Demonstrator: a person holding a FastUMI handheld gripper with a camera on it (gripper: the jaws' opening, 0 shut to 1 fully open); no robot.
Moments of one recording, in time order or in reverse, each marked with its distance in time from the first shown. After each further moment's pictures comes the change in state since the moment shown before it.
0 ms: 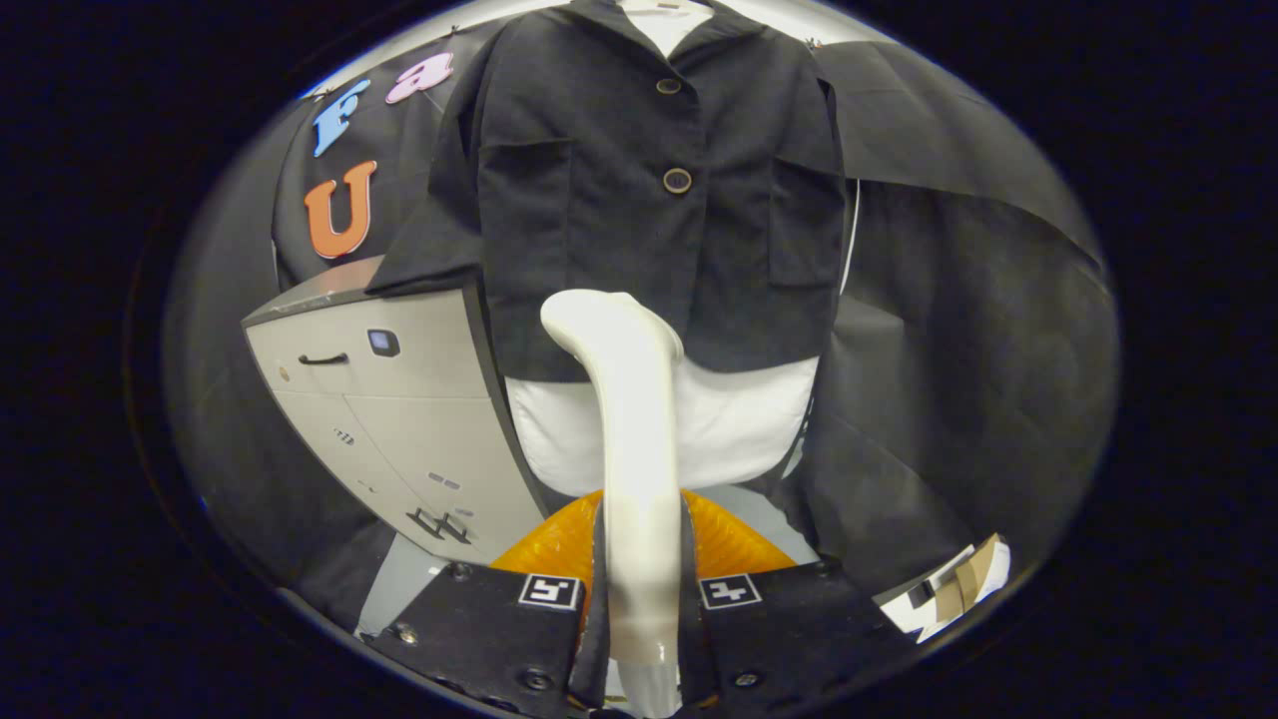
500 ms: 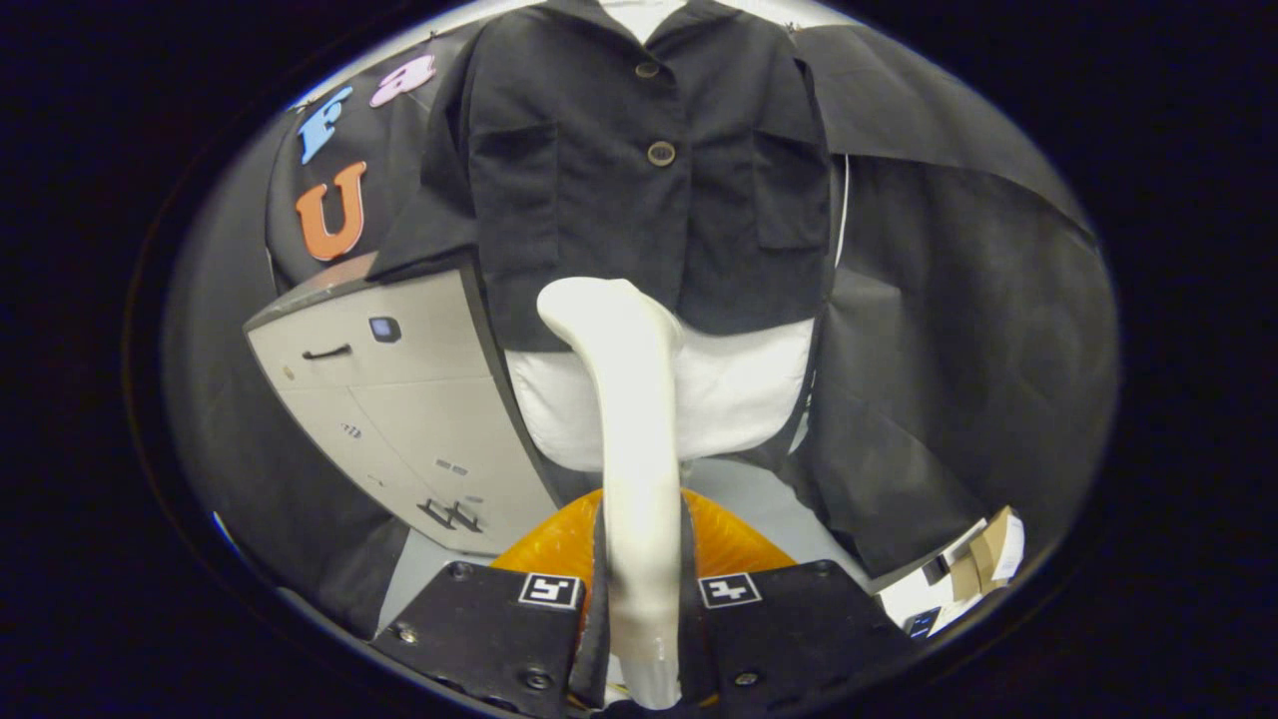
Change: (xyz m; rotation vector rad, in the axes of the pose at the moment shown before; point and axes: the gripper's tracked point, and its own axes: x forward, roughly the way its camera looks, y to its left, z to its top) arm -0.033 -0.011 0.011 0.053 -0.013 0.020
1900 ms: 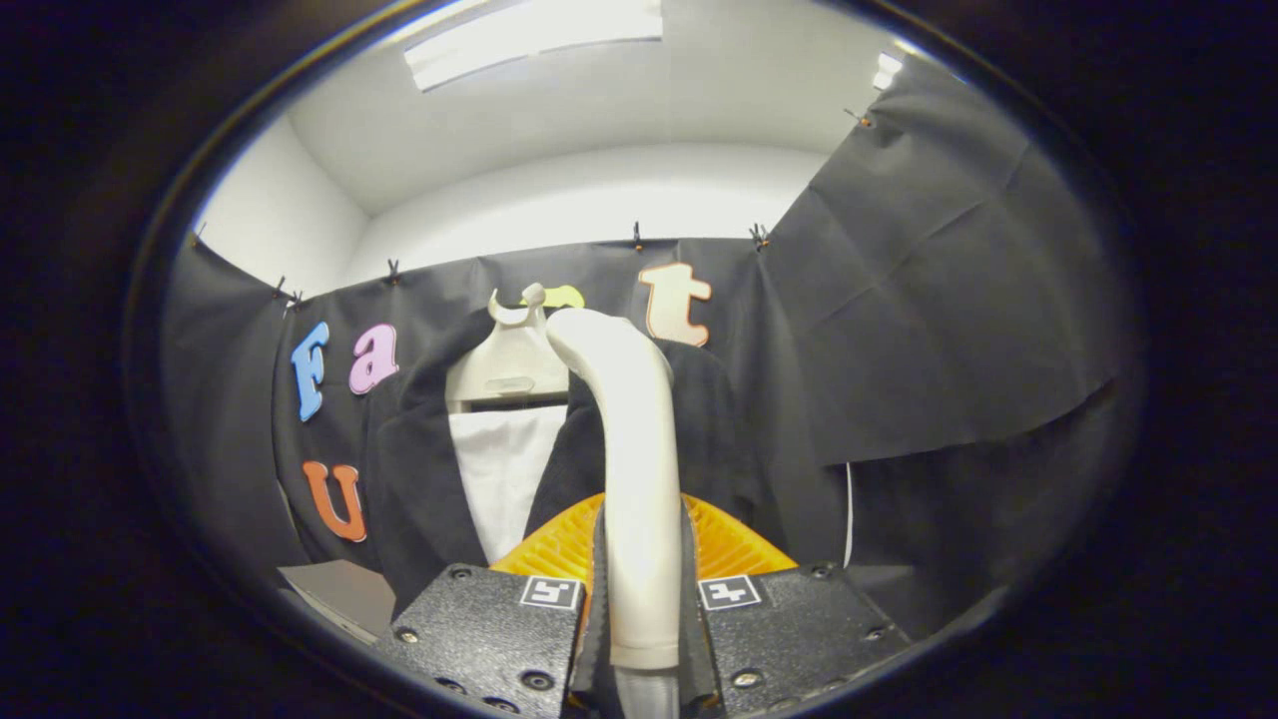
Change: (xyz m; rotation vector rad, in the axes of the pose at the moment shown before) arm -0.080 -0.093 0.443 0.090 -0.847 0.133
